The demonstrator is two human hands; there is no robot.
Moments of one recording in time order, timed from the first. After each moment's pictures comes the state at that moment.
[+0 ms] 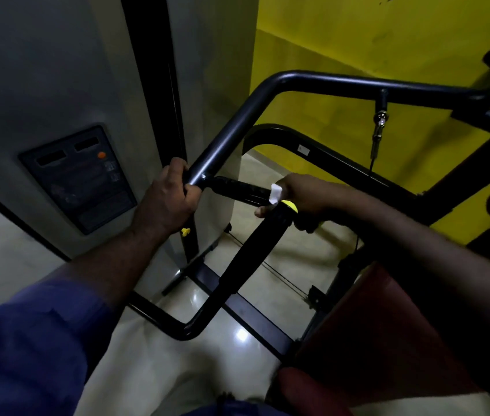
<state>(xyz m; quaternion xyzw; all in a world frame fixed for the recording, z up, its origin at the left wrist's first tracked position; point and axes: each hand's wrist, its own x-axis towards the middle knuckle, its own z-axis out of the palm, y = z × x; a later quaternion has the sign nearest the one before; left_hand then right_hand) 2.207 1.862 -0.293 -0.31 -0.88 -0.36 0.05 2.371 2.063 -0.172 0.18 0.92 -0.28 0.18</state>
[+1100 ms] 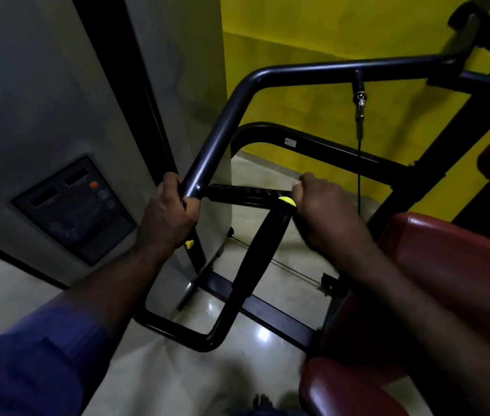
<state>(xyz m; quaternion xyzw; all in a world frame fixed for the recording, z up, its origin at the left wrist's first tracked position) 2.203 1.864 -0.295 -0.33 -0.87 -0.36 0.06 2.422 2.031 -0.225 0.30 0.94 -0.09 -0.13</state>
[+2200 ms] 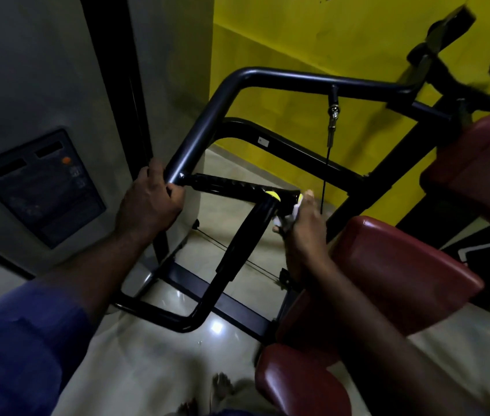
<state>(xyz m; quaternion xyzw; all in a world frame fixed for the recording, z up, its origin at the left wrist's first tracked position) 2.204 1.861 -0.297 -0.32 -0.89 -0.33 0.04 2.429 2.003 -0.260 0.43 0.51 -0.66 -0.34</state>
